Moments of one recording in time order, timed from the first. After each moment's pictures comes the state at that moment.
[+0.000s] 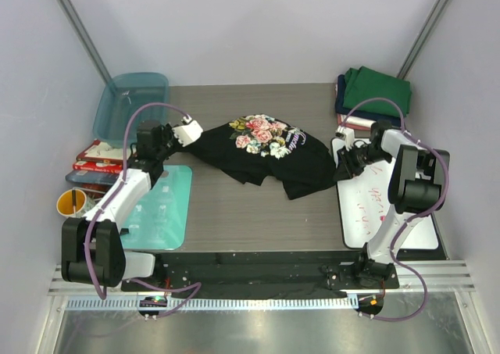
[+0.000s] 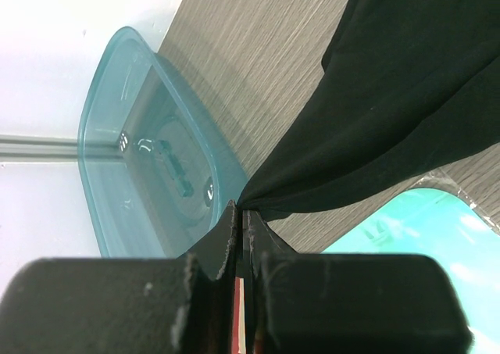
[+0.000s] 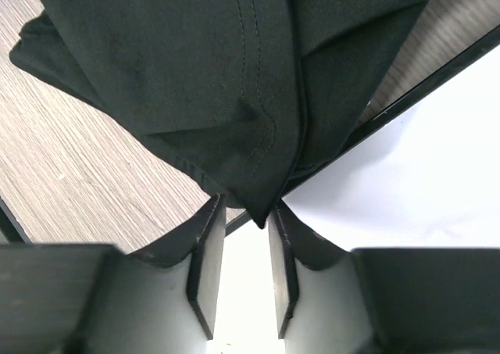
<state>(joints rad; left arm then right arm) -0.12 1.31 0.84 0.00 0.08 0.92 -0.20 1.88 1.20 -0.84 -0.74 -0.86</state>
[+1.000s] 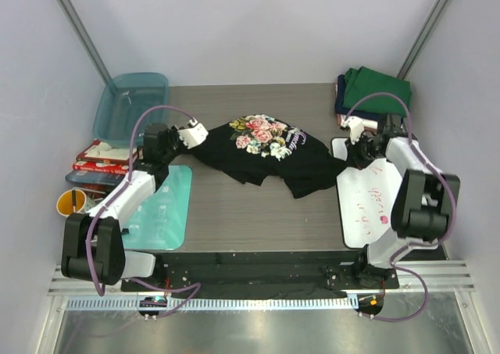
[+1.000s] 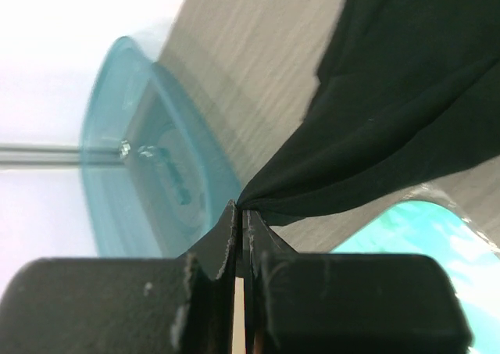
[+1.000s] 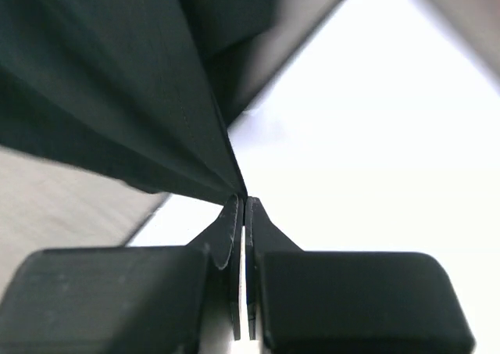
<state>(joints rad) -0.17 1.33 0.80 0.07 0.04 0.92 -0.18 1.68 1.12 -0.62 -0.57 -0.77</state>
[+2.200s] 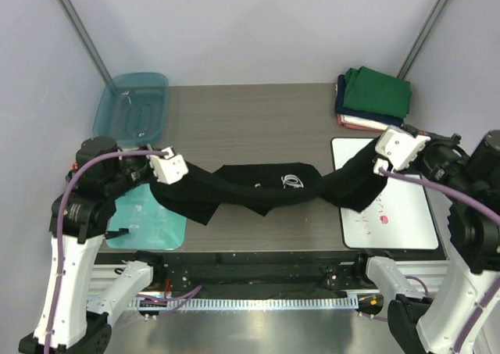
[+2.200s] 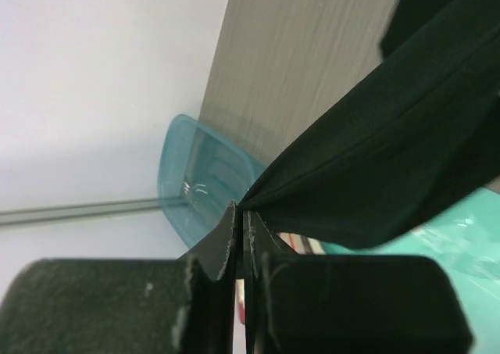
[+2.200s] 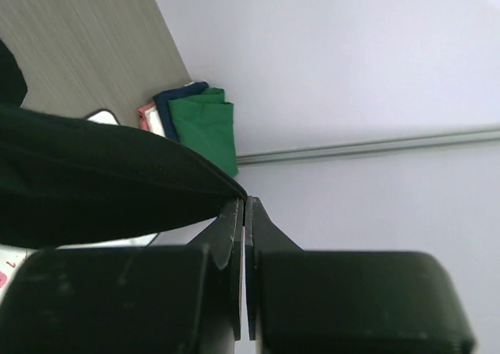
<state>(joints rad) -0.22 0.80 1.34 -1.03 0.27 1.10 -0.14 0.93 1.95 -1.28 -0.46 -1.24</state>
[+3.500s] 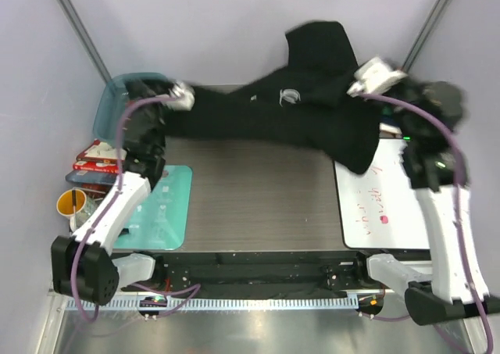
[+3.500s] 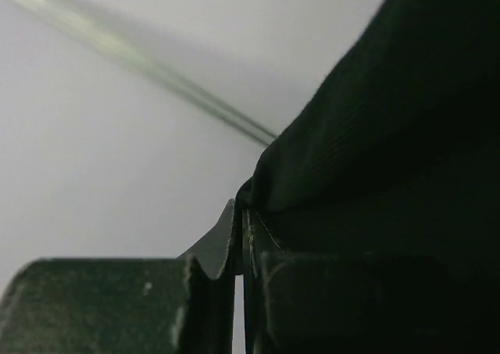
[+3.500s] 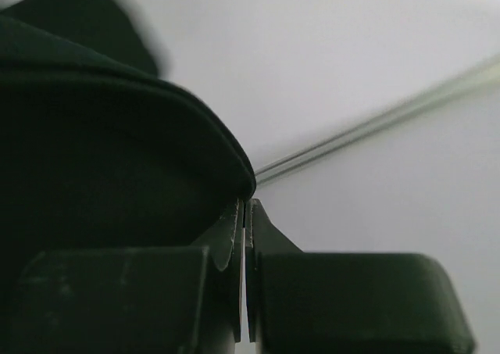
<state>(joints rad) -0.24 1.18 1.03 0.61 -0.37 1.18 0.12 1.06 1.60 -0.35 -0.02 -0.99</state>
